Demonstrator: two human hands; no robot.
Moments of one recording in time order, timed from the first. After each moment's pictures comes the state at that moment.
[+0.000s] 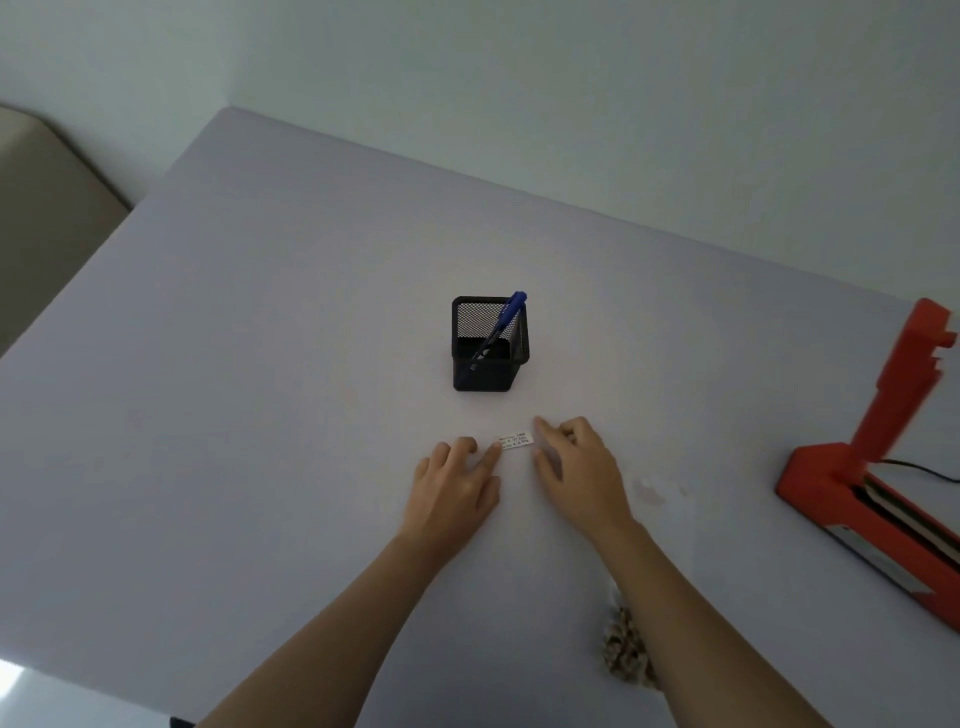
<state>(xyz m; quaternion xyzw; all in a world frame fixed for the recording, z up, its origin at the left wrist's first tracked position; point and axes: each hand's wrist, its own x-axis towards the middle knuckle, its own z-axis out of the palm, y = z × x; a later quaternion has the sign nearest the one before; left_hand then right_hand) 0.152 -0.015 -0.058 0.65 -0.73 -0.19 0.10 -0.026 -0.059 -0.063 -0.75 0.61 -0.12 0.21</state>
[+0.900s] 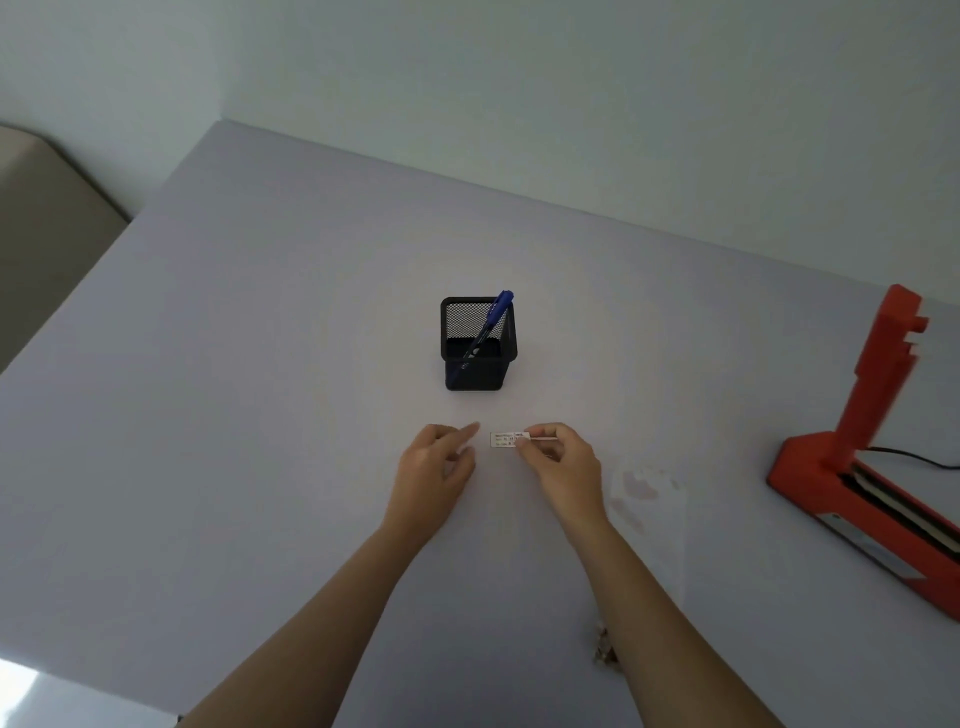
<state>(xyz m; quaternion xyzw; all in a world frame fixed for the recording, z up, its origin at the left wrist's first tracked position) 0.158 -0.023 -0.037 0.67 -0.60 -0.32 0.30 0.001 -0.048 -0.025 -0.45 0.71 -0.28 0.46</state>
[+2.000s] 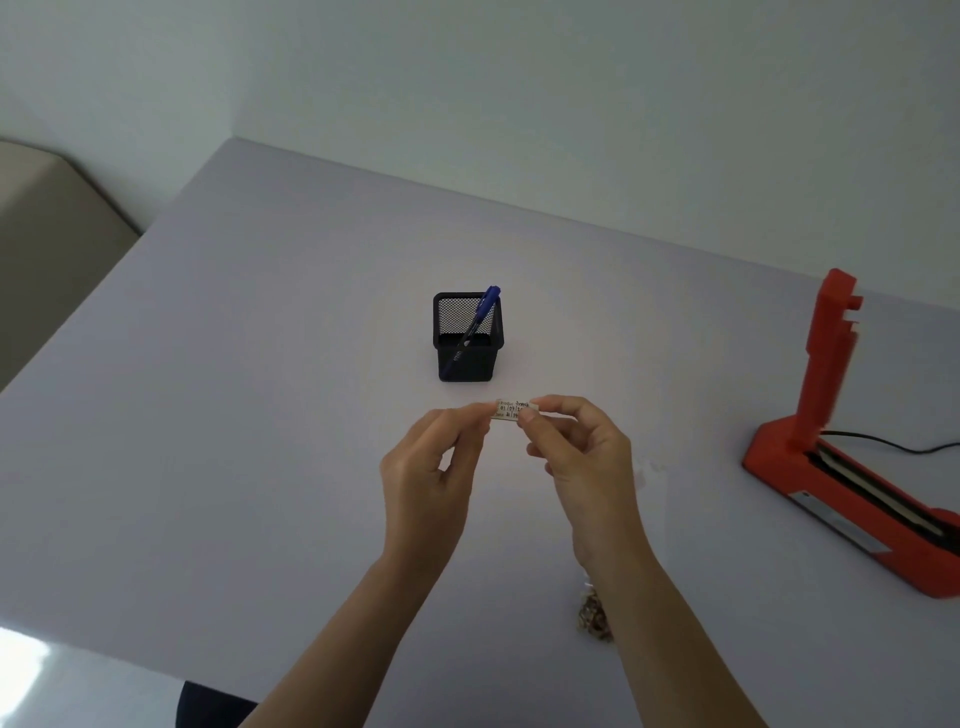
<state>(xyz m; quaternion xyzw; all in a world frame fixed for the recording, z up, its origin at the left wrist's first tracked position) 0.123 0.023 0.067 0.60 -0.56 -0.22 0.53 0.004 0.001 0.094 -0.38 0.61 -0.44 0.53</state>
